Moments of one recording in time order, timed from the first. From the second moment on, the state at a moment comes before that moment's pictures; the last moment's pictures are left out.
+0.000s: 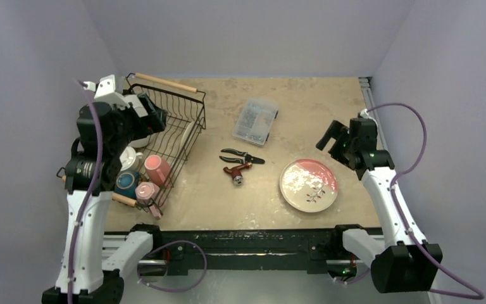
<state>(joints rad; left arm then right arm) -0.07 0.95 1.34 -0.74 0.01 -0.37 0.08 1.04 0.95 -0.63 0.03 0.56</state>
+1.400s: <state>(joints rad) -0.28 0.85 1.21 -0.66 0.43 -0.49 -0.14 1.19 0.69 -0.59 -0.31 0.60</state>
